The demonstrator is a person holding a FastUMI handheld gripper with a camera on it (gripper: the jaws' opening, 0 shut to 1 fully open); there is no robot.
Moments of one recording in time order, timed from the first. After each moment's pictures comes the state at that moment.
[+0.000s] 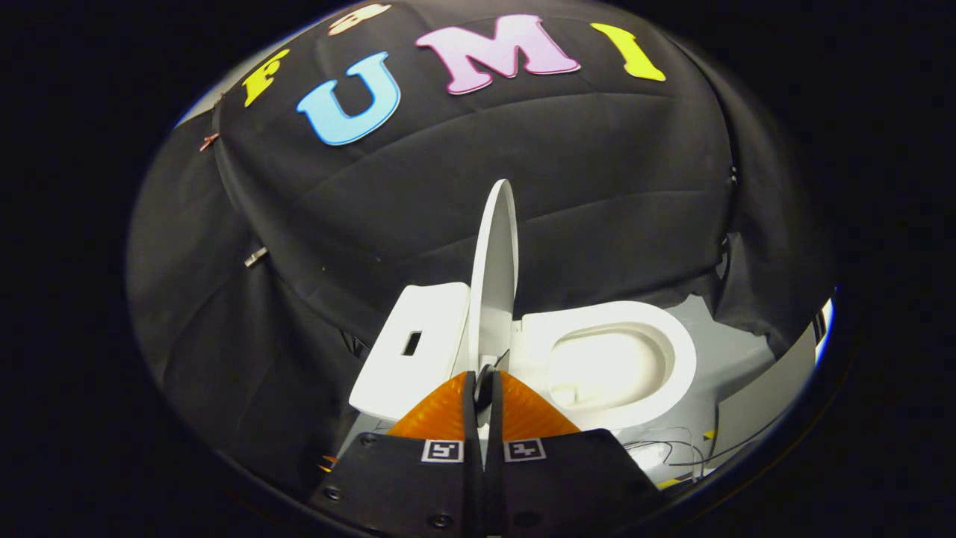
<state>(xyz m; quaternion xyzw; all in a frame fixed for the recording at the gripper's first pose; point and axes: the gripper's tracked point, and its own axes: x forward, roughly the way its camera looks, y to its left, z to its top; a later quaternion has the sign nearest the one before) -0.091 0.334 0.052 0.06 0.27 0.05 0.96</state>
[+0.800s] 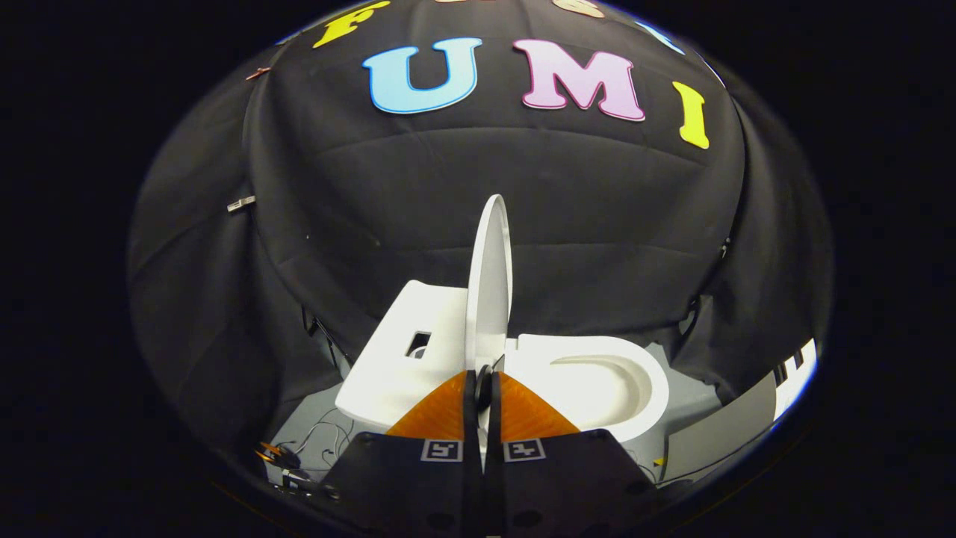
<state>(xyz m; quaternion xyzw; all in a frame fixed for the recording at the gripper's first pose) -0.082 0.425 0.035 -0.08 0.23 0.00 0.97</state>
